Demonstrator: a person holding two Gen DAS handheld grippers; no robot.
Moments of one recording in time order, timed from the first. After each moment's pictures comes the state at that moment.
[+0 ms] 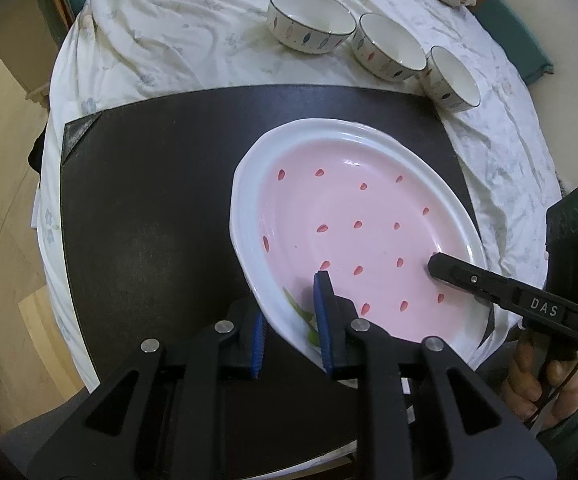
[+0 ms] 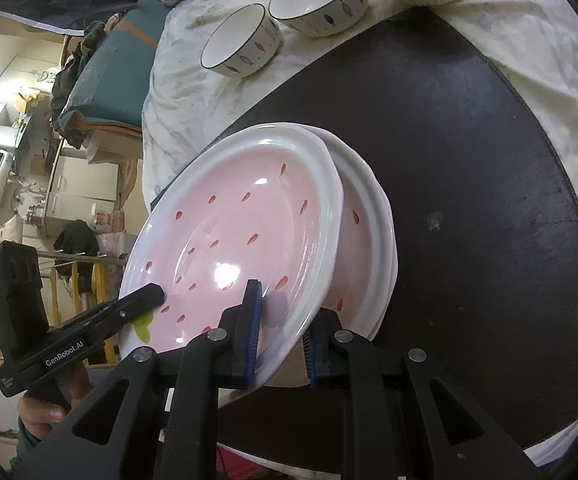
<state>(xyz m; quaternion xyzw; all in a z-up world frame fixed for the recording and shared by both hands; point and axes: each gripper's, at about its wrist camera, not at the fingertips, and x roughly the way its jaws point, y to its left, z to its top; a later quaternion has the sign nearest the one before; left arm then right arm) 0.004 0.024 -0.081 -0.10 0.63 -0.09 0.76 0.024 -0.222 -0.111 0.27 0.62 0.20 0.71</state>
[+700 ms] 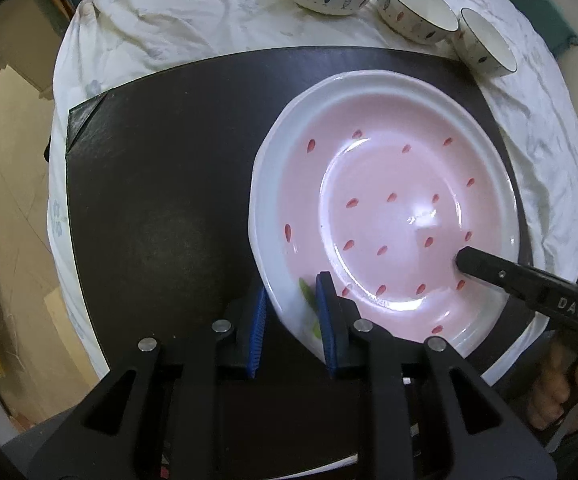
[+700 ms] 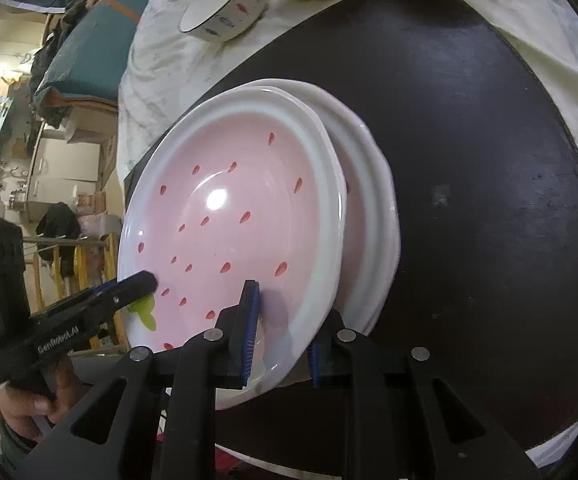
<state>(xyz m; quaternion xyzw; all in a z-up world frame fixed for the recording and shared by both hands) 0.005 0.017 -0.109 -0.04 0.66 -0.06 0.74 0.025 -0.208 -0.132 0.24 0.65 0.18 0.70</state>
